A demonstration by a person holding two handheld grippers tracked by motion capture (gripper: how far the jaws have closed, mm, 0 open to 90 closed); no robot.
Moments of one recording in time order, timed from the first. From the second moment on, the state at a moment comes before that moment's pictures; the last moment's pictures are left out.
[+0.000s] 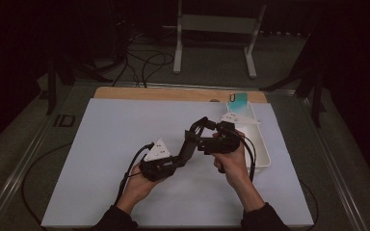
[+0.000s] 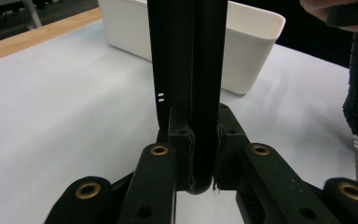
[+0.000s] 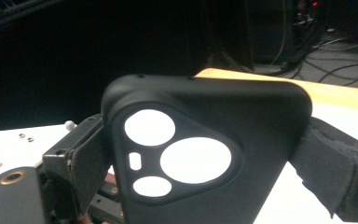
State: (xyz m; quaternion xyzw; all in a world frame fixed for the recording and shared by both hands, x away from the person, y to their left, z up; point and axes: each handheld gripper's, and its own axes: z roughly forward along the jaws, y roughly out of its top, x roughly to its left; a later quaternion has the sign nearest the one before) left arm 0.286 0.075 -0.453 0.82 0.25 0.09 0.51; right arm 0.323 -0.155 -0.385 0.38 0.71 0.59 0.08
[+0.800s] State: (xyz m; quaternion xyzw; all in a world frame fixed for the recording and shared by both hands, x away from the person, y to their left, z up) left arm 0.285 0.082 -0.449 0.82 0.26 0.10 0.50; right arm 0.322 -0.150 -0.381 0.37 0.72 0.58 0.09
